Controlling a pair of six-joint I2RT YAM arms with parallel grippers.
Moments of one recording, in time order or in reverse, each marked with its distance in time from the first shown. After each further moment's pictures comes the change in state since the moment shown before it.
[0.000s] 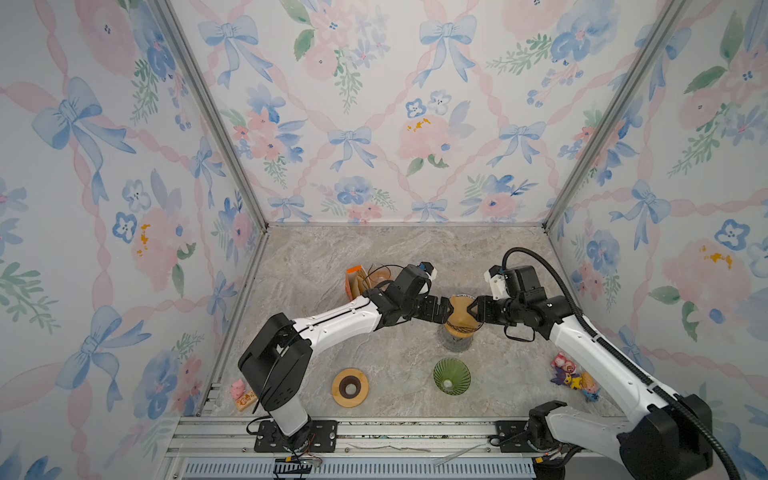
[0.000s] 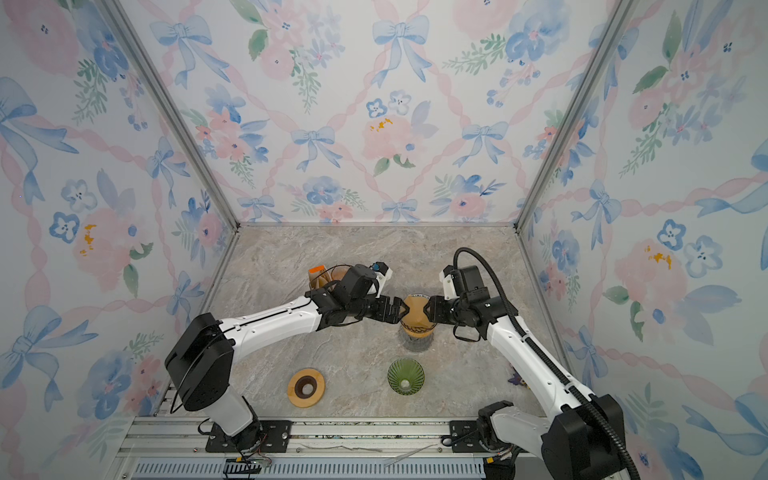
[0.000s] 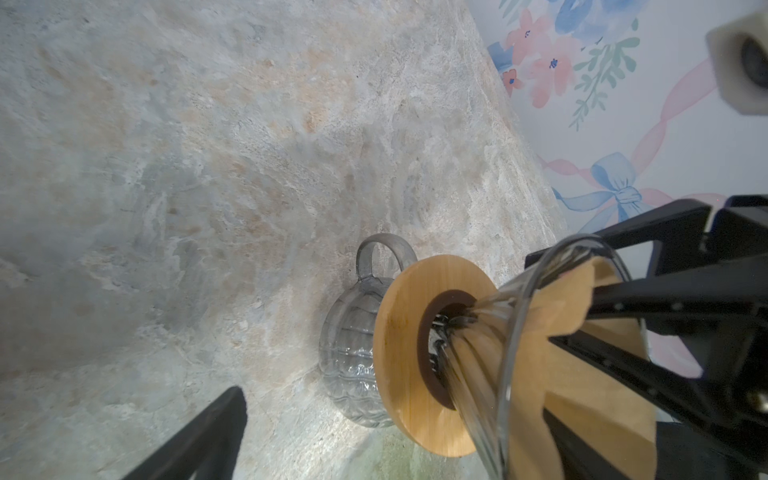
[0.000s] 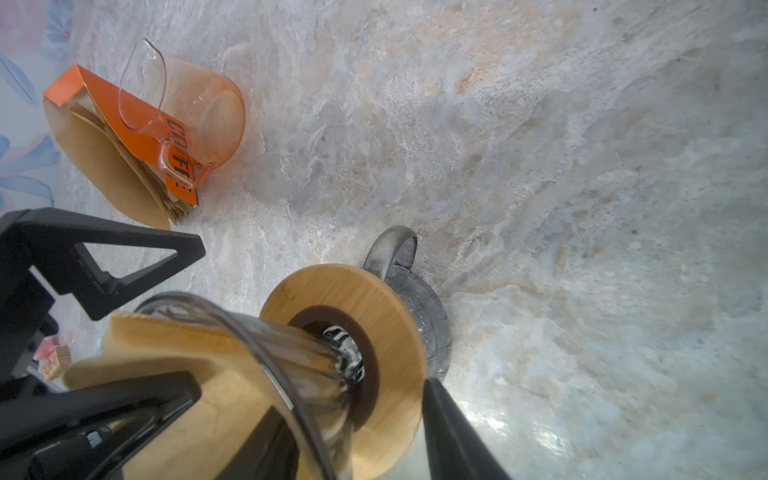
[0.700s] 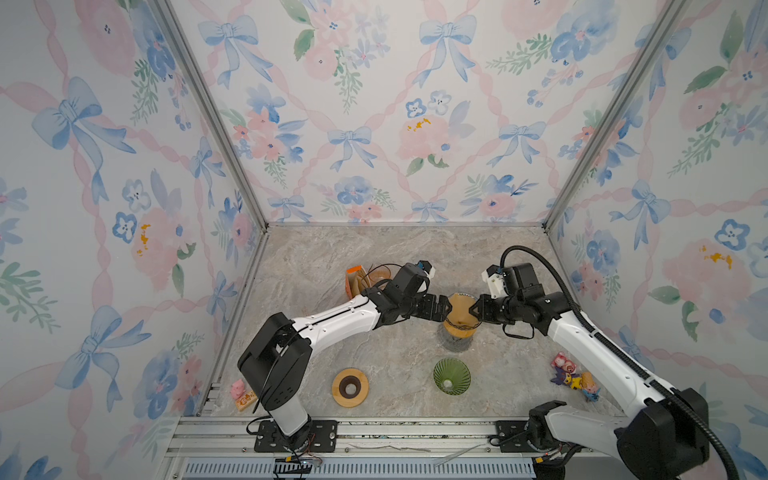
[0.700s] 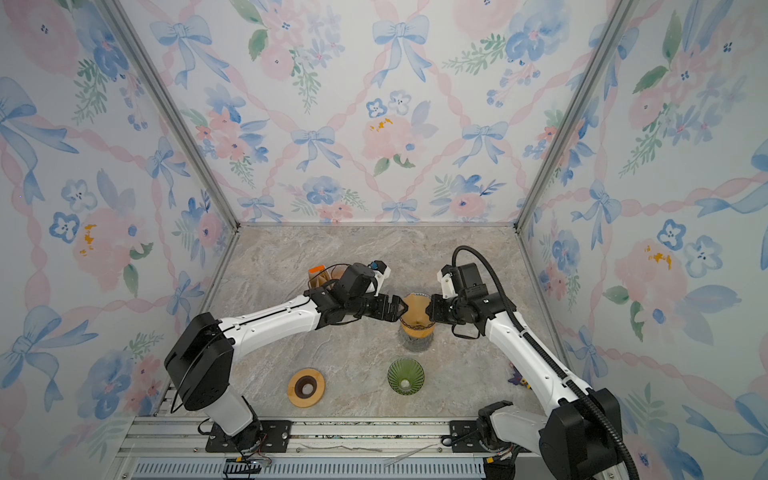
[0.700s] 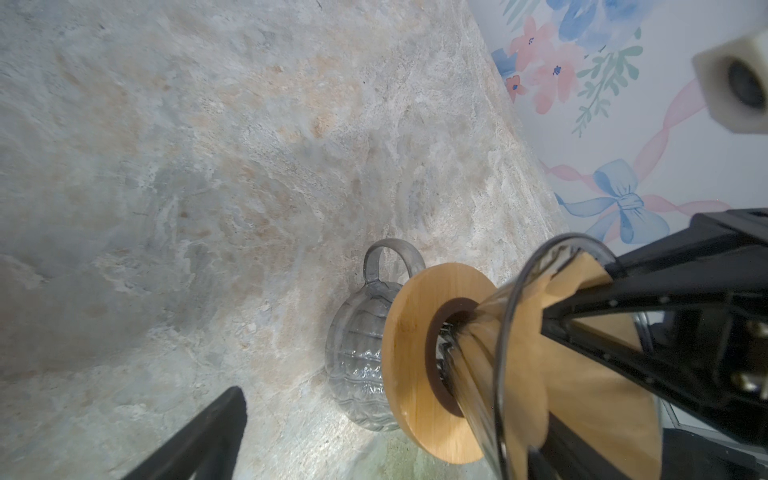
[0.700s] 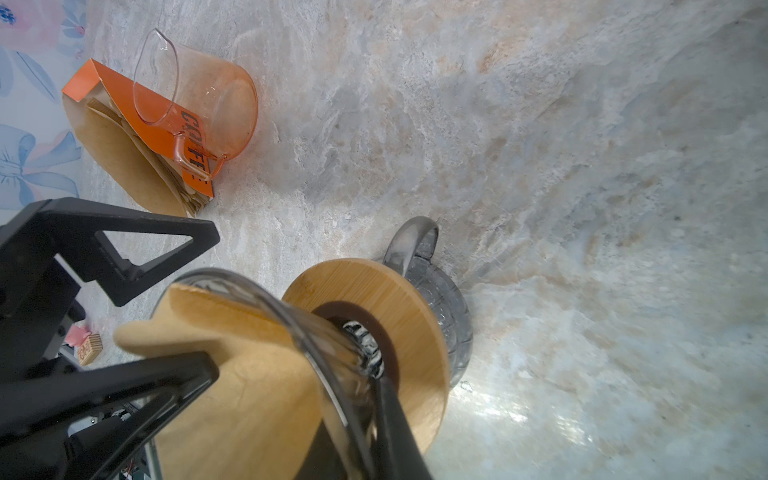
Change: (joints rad) left arm 0.012 0.000 0.000 0.000 0.000 0.000; right arm -0.001 0.035 0.037 -0.030 -0.051 0.028
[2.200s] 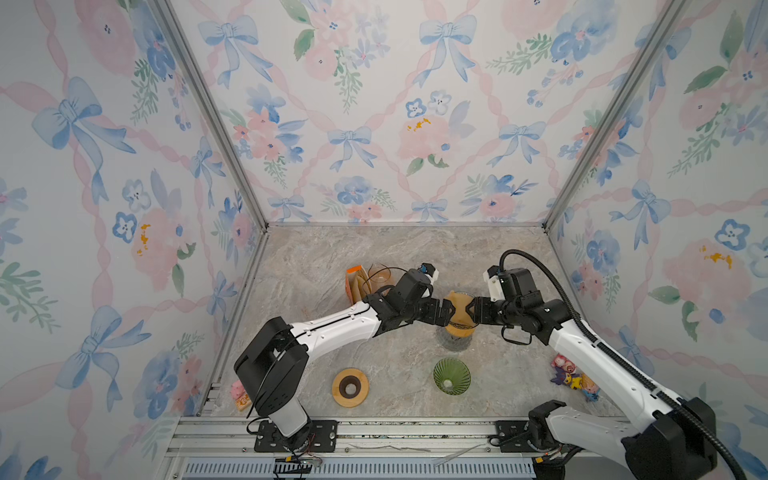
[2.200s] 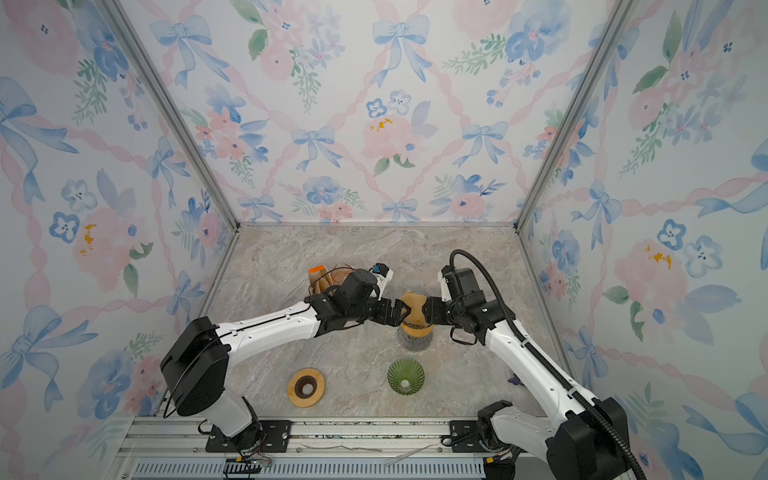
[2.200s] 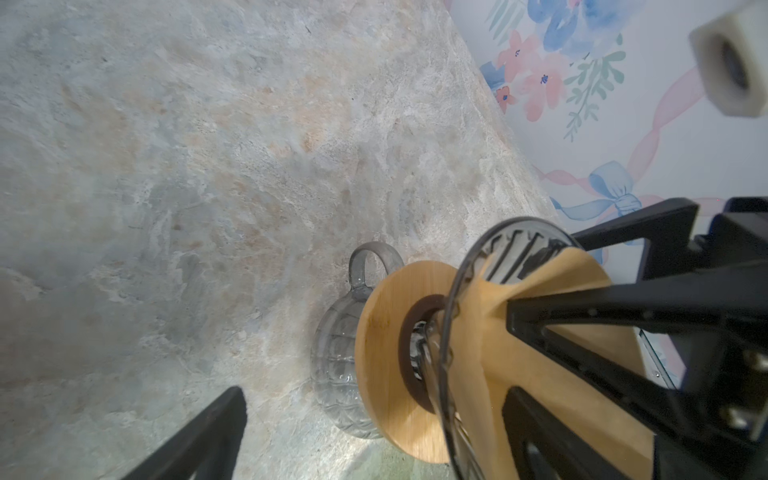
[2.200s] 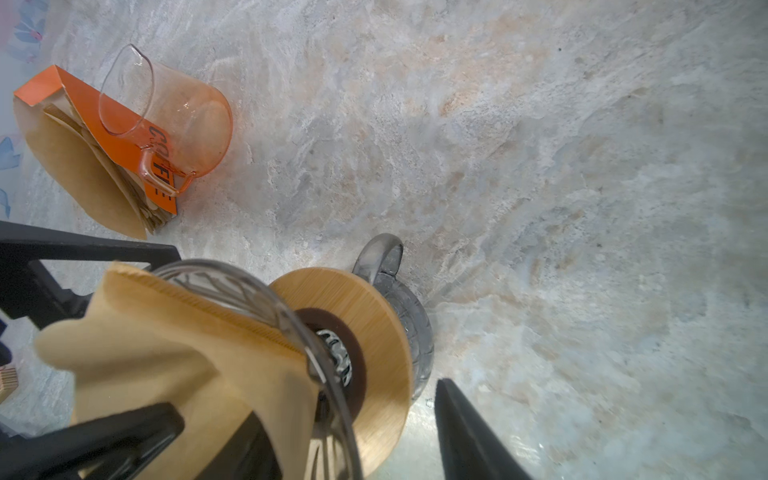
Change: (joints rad) left arm -0.046 -0.029 -0.040 0.060 -0.072 0.002; right arm 0.073 -0.055 -0.054 0.058 0.182 -0.014
